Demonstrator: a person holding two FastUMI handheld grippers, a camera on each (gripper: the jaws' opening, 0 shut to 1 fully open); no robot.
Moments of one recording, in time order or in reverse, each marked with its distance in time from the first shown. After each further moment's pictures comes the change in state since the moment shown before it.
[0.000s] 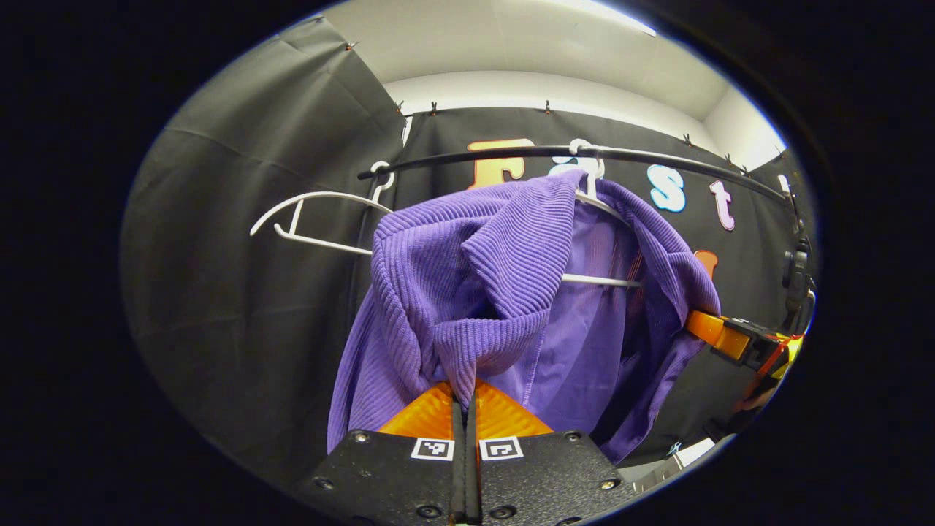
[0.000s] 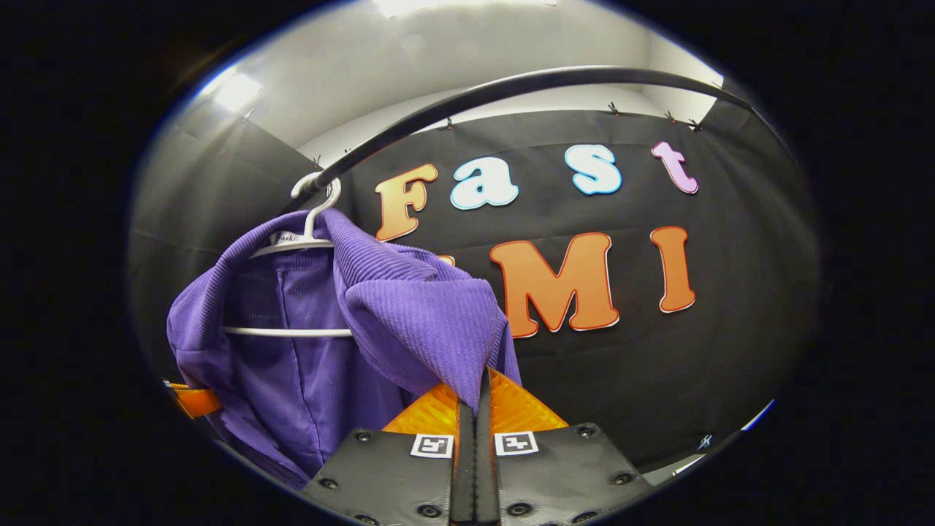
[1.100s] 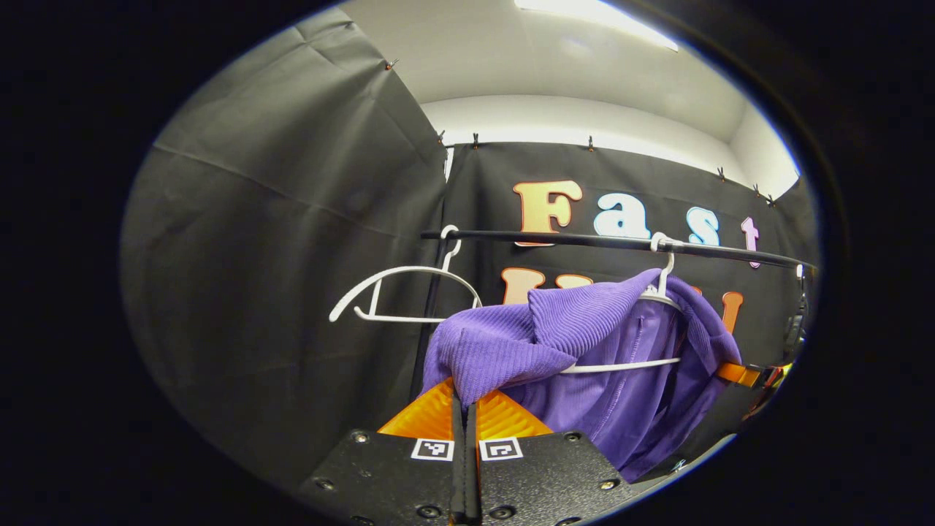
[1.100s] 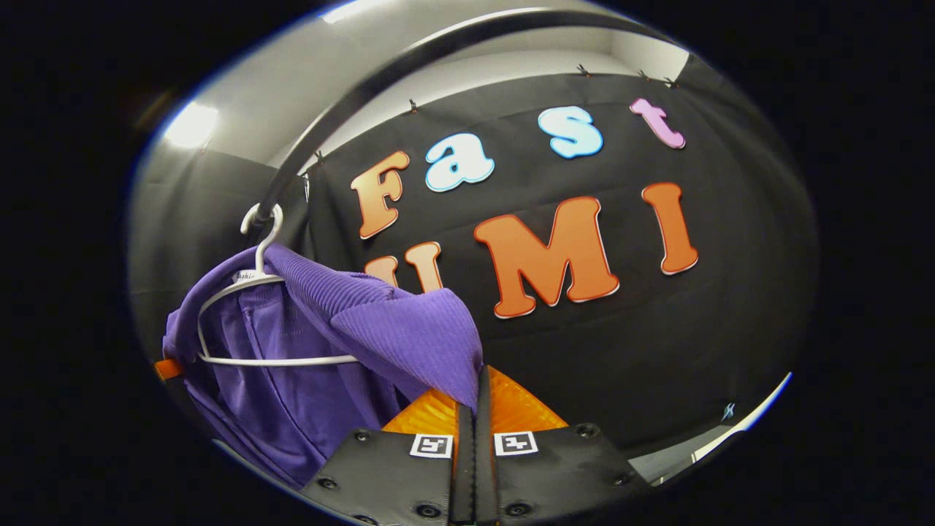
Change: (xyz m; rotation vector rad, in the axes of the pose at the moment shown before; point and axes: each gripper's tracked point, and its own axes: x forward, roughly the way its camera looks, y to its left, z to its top) left arm -0.010 0.105 0.105 -0.025 -0.109 0.126; right arm 0.030 -0.024 -0.015 0.226 0.189 0.042
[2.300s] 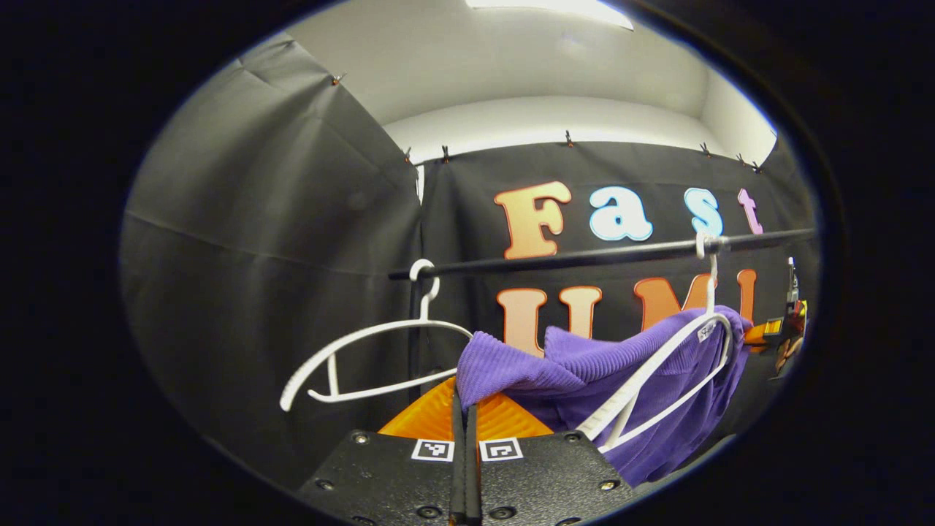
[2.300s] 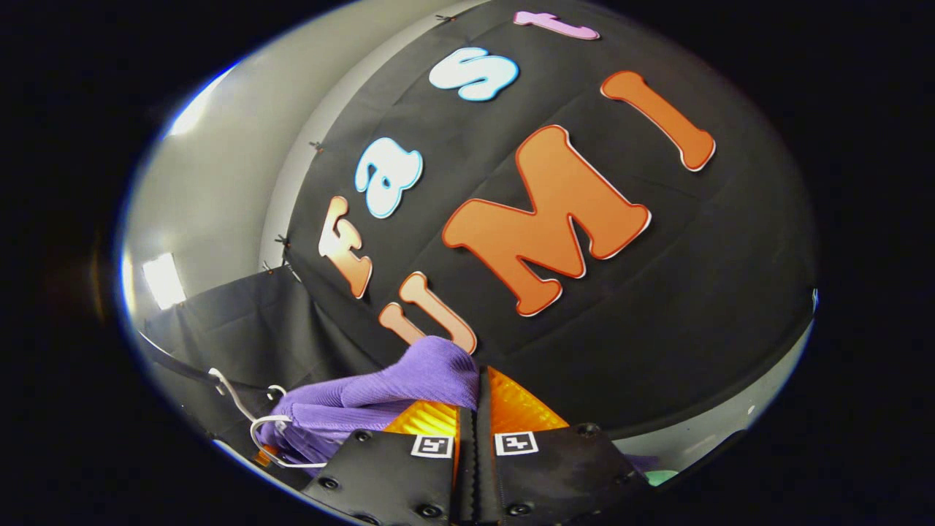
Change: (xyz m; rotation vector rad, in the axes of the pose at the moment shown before) left arm 0.114 -0.019 0.012 0.130 -0.026 -0.053; right arm 0.125 -0.106 0.060 0.483 0.062 0.104
